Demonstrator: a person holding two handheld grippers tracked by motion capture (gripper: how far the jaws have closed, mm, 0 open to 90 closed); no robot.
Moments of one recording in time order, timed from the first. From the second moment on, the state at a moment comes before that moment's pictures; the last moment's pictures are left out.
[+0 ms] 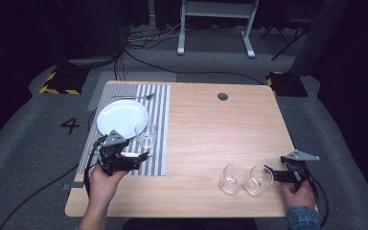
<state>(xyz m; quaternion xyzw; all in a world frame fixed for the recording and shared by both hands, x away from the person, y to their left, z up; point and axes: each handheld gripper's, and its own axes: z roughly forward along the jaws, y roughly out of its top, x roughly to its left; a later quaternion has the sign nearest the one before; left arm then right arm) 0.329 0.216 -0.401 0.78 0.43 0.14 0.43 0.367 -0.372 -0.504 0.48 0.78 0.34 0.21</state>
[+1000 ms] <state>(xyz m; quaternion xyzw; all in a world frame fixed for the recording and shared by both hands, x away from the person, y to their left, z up) 0.282 0.269 -0.443 0.80 0.48 0.15 0.32 0.368 -0.372 -0.504 0.47 0.79 0.34 0.21</state>
